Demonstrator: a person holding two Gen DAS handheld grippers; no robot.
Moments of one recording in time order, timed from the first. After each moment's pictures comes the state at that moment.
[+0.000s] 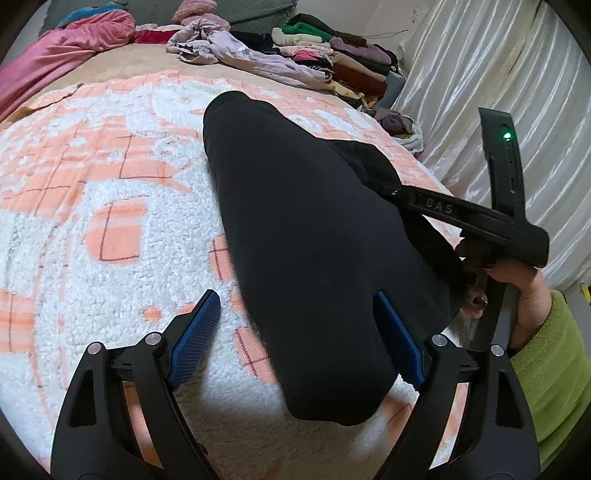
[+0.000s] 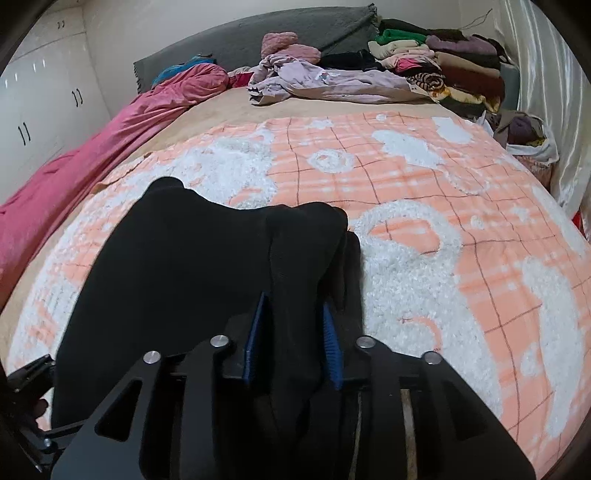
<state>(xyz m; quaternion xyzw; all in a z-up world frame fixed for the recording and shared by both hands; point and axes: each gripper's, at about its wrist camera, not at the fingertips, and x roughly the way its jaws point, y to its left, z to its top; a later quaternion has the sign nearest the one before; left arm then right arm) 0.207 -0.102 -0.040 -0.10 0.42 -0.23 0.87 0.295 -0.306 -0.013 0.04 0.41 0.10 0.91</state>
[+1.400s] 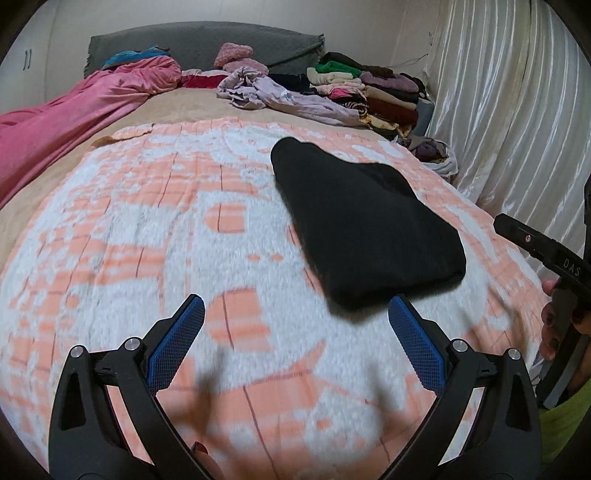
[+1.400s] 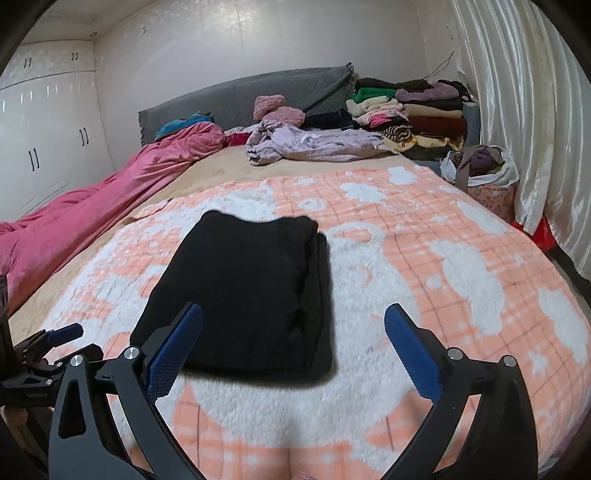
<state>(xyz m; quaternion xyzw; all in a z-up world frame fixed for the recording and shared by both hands) 0.106 -0.063 -0.005 -0.06 0.36 -0.13 0.92 0.123 -0.316 0.042 0.04 0.30 0.07 0.95</state>
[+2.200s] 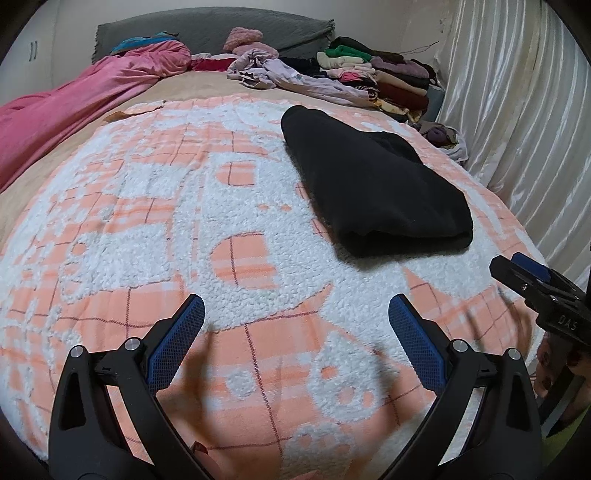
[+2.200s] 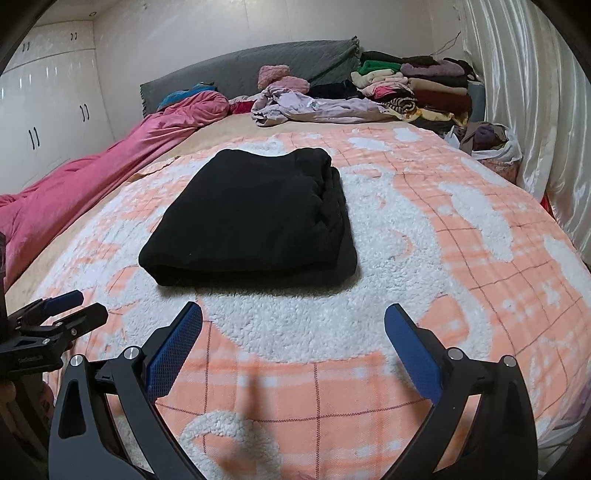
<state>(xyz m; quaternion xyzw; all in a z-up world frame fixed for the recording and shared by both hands) 0.081 -0.064 -0.024 -0.05 0.39 -0.11 0.91 0.084 -0.295 -0.002 0.03 0.35 0.07 0.93</state>
